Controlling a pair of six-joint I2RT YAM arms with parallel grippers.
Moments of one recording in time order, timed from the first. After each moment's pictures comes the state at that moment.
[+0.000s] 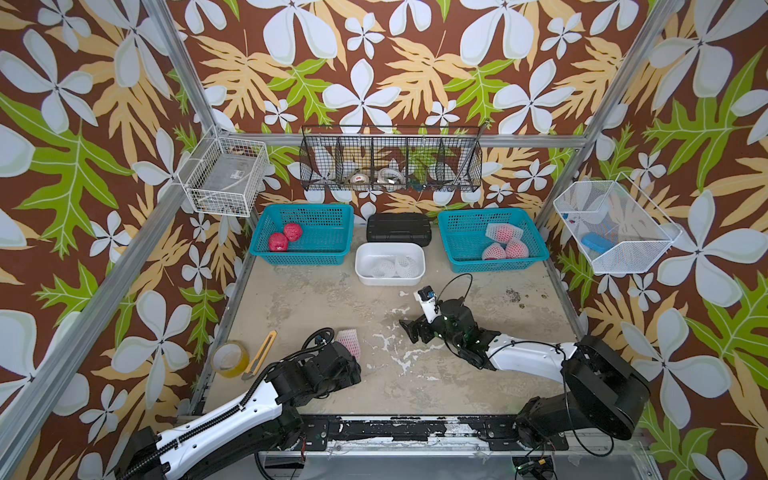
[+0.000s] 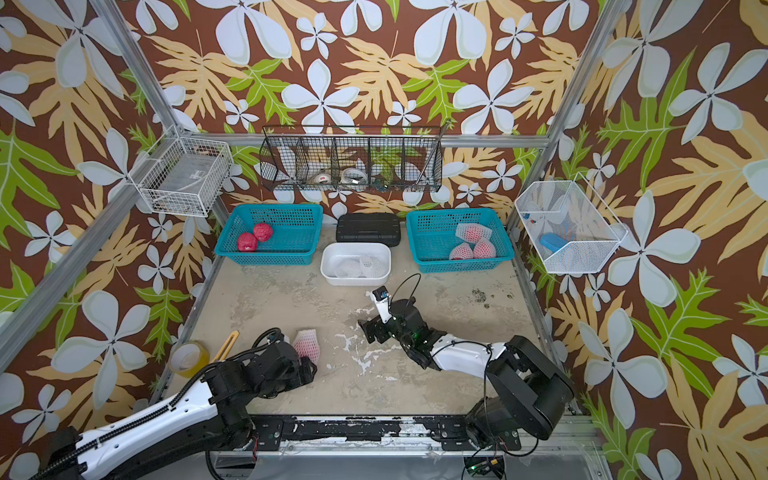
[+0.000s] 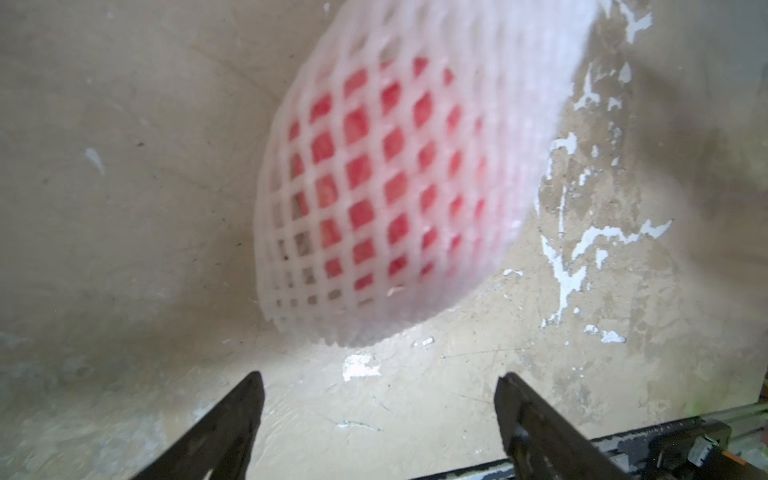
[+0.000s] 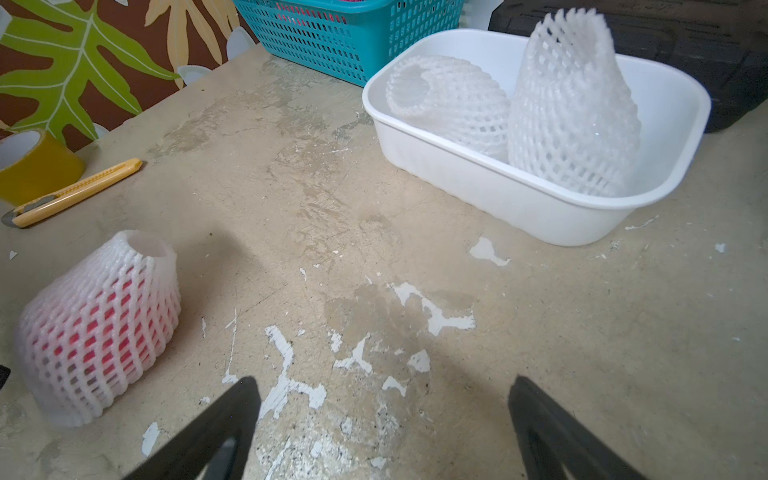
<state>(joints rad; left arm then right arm) -0.89 0.74 0.40 -0.73 -0.13 -1.16 0.73 1.47 0.57 0.40 -0.04 0.13</state>
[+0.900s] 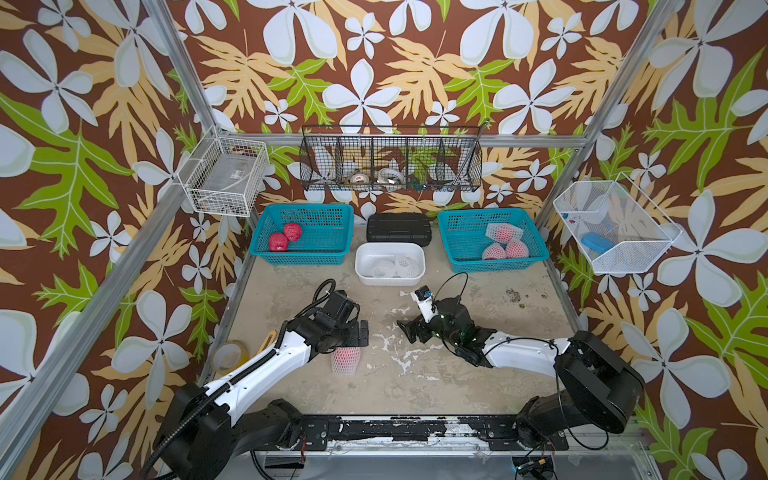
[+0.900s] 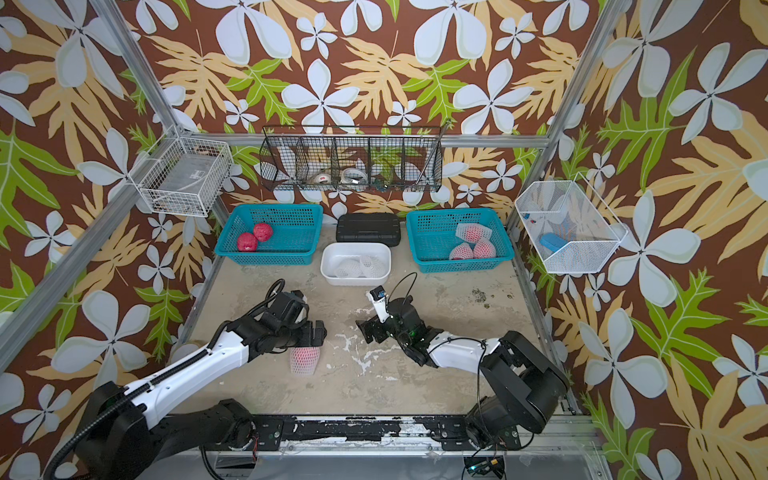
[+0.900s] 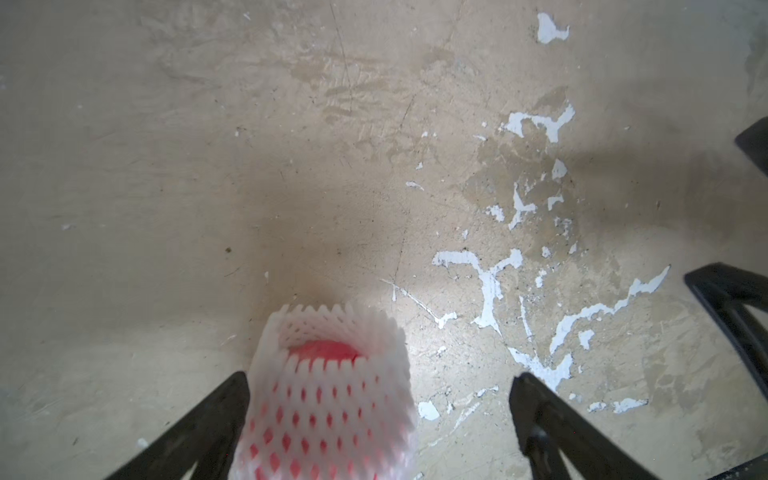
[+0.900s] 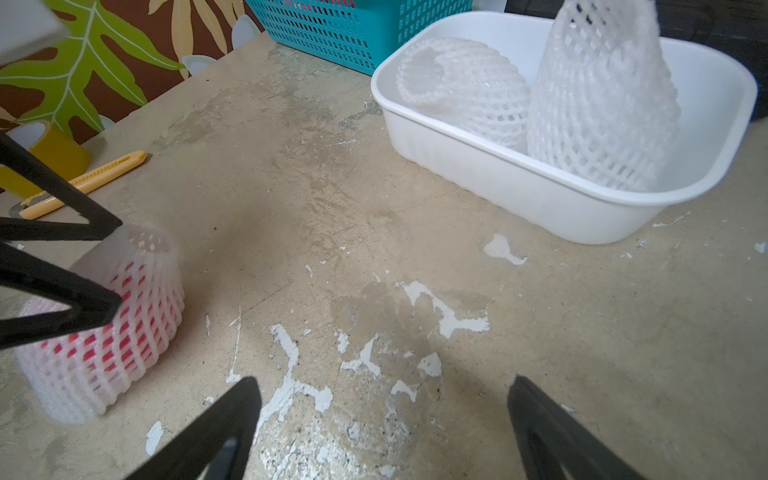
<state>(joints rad) -0.56 1.20 0.73 -0.59 -0.03 -0.56 0.73 1.50 0.59 0.40 -0.07 0.13</state>
